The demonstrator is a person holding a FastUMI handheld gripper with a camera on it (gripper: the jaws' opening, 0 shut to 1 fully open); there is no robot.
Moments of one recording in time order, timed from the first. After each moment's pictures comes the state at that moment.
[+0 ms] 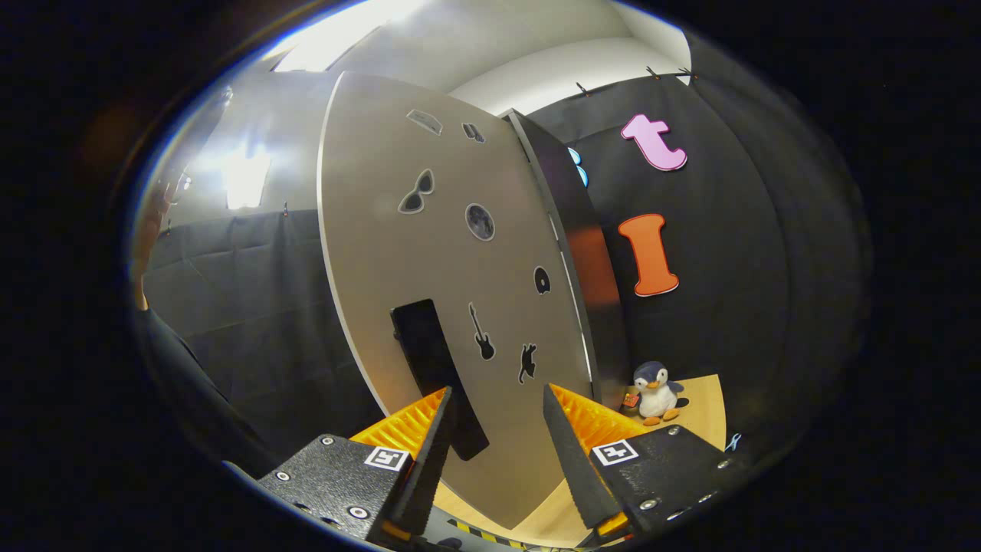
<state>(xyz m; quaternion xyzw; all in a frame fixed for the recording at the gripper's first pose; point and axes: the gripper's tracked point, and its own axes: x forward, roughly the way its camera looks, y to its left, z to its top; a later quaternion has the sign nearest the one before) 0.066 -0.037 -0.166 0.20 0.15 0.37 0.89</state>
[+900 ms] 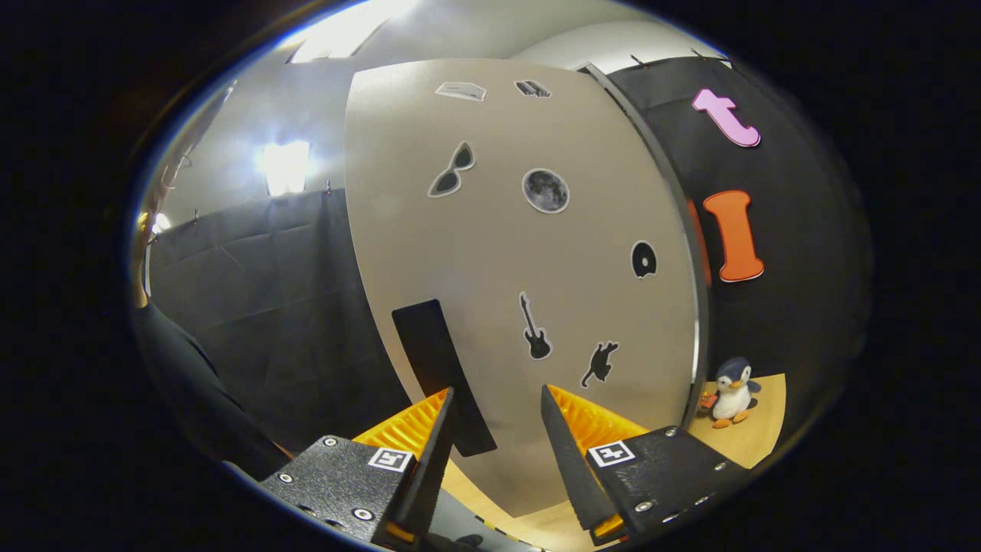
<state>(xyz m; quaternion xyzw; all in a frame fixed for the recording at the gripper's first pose) 0.068 0.110 -0.154 0.19 0.17 0.48 0.84</state>
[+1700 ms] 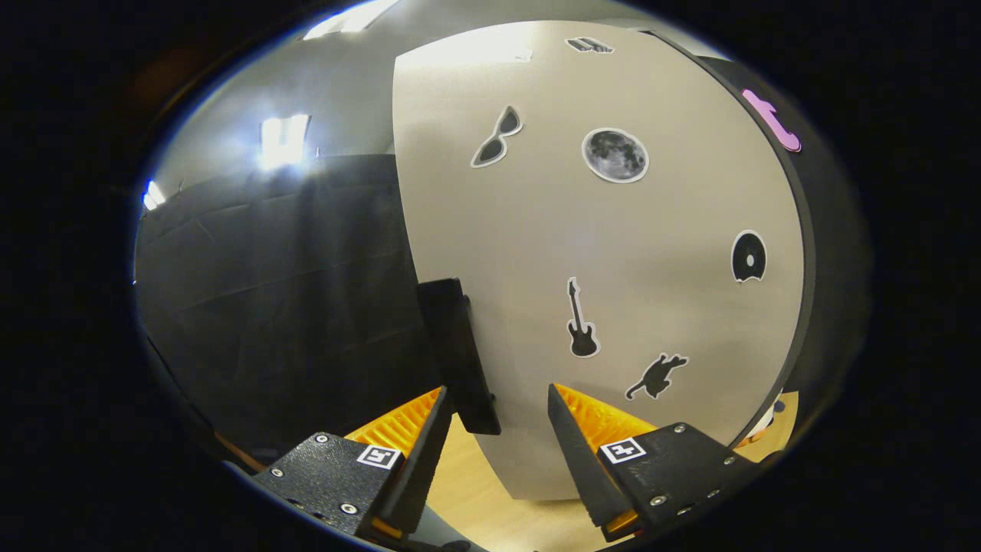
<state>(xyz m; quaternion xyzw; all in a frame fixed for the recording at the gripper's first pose) 0.096 0.246 -0.154 0.14 0.18 0.47 0.85</state>
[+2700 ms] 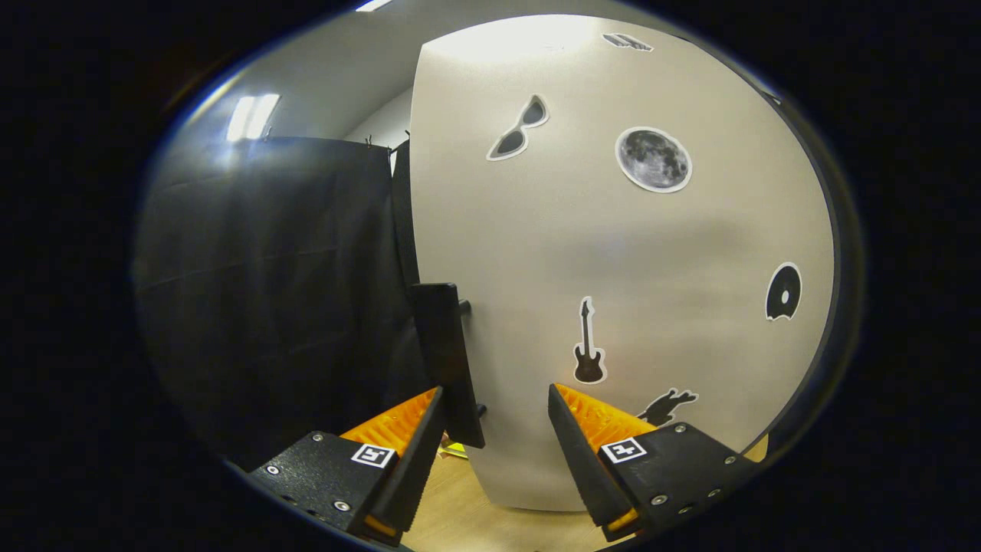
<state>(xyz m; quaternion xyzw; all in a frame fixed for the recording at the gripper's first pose) 0.123 0.277 -0.156 0.09 0.16 0.37 0.91</state>
